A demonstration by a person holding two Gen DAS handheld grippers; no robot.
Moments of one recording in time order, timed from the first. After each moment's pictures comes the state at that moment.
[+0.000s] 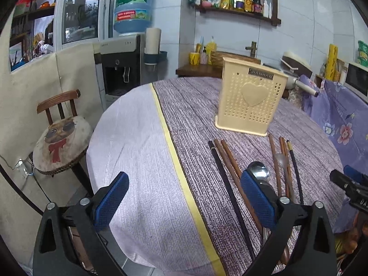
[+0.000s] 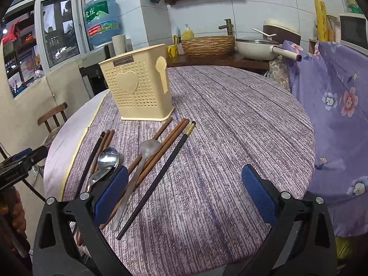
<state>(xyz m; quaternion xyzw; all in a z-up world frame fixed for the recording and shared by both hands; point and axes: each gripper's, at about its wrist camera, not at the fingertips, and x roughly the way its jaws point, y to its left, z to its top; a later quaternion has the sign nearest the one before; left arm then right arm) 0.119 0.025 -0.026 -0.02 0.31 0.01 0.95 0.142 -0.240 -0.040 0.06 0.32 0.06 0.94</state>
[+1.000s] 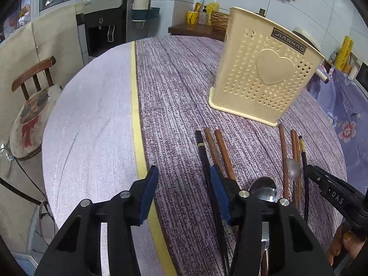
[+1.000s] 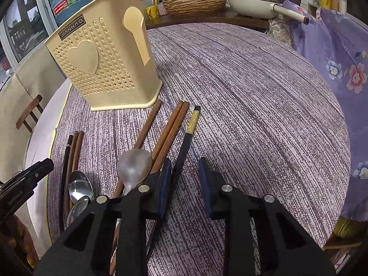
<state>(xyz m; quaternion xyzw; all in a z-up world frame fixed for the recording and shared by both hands) 0.207 0.008 -0.053 -0.05 0.43 -0.02 0.90 0.245 -0.214 -0.074 0.09 0.44 0.02 0.89</state>
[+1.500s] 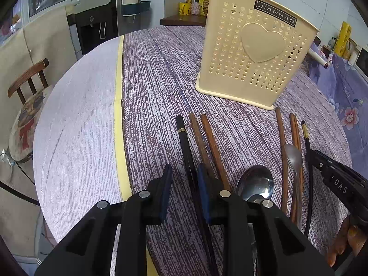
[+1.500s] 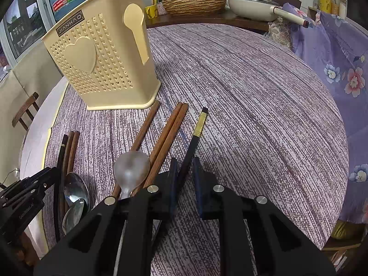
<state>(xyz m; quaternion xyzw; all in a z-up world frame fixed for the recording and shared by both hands) 0.210 -0.011 -0.067 -0.03 0.45 -0.02 0.89 0.250 -0.209 -0.075 0.08 0.44 0.01 0.89</state>
